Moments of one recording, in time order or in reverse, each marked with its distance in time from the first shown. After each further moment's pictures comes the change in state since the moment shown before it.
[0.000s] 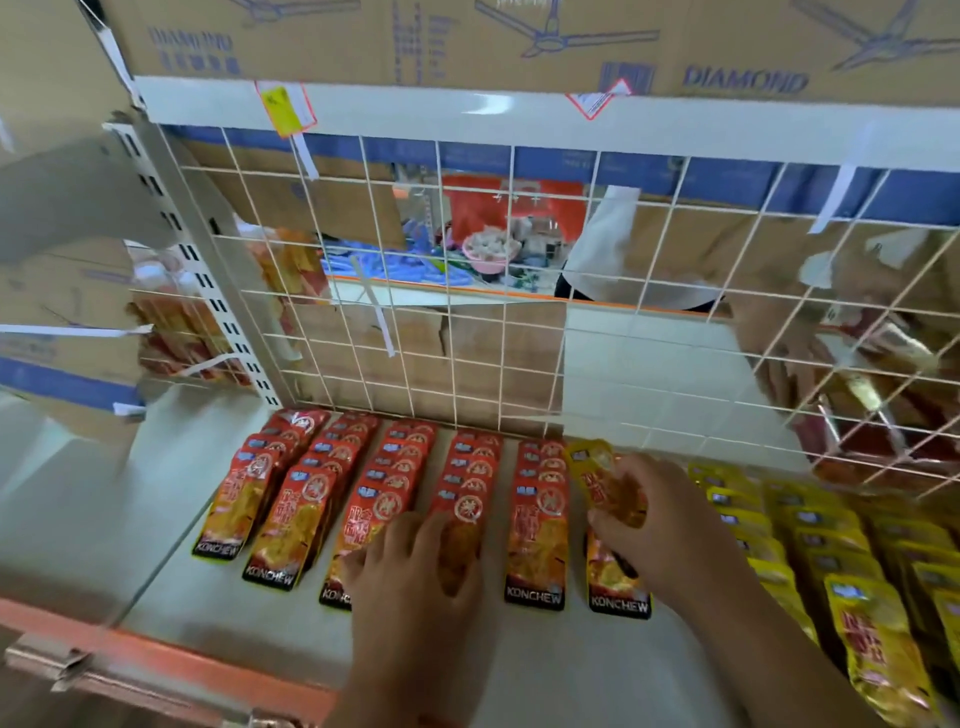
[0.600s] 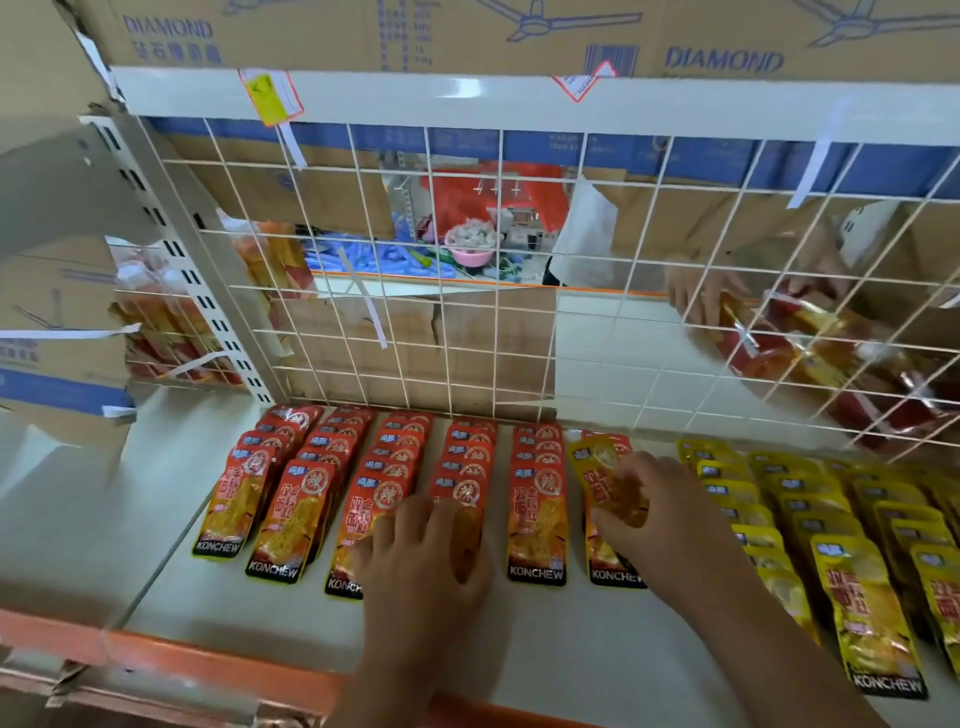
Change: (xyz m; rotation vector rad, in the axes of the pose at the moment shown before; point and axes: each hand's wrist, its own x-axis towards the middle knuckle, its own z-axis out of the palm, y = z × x) left_hand -0.003 -0.003 0.001 0.002 0.030 0.127; right_hand -0.024 0.000 0.006 -0.050 0.053 0.026
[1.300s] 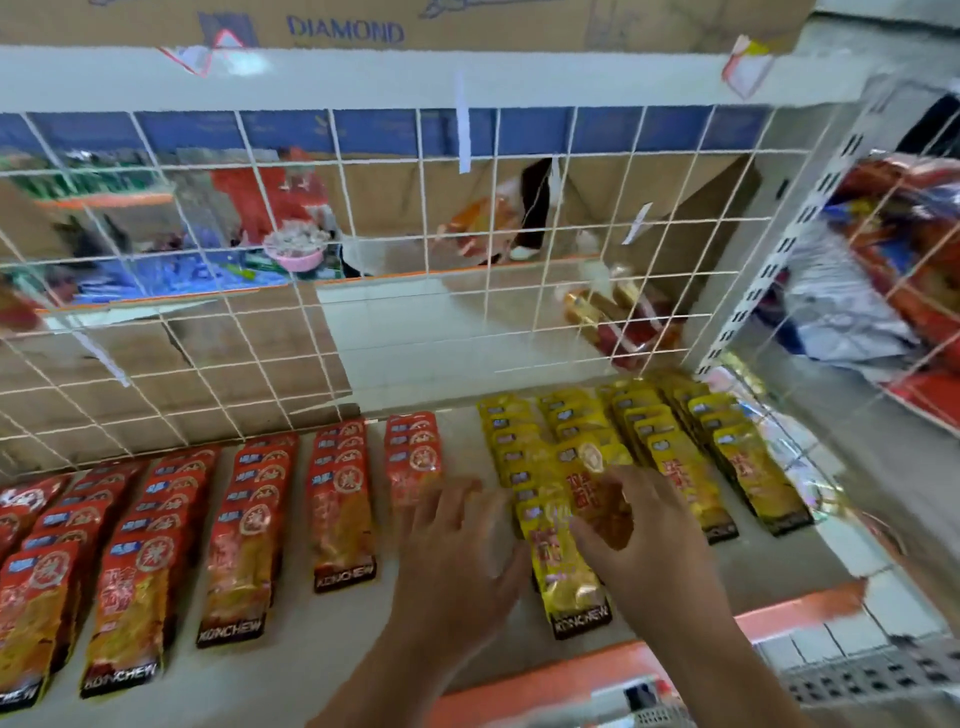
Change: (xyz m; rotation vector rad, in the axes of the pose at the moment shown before) left_hand -0.020 0.171 0.054 -0.304 -0.088 0.566; right_hand -0.099 0.116 -0.060 -0.005 0.333 0.242
